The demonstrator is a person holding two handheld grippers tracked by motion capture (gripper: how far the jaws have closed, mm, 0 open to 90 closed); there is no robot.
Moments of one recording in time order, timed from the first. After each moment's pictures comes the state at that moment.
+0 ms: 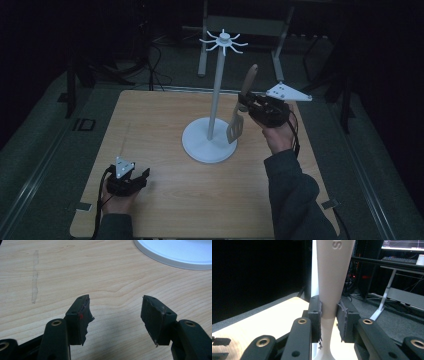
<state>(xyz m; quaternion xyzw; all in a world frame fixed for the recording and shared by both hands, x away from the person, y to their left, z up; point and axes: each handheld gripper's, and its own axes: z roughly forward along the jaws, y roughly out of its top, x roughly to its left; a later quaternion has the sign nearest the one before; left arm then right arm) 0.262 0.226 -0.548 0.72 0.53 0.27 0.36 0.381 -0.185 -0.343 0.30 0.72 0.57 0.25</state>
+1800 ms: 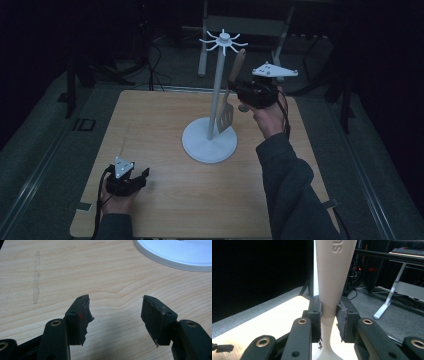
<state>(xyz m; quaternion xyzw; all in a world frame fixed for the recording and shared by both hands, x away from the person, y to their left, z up) 0.262 0.227 -0.548 0.72 0.53 0.27 0.37 0.413 -0.155 -0.315 0.31 0.74 0.55 0.22</state>
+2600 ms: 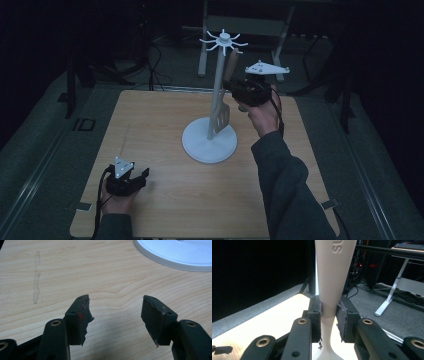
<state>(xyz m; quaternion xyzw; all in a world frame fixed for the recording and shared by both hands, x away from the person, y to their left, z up) 0.262 0.228 -0.547 0.72 0.53 0.27 0.37 0.422 -0.142 -0.319 0.32 0.75 0.54 0.22</state>
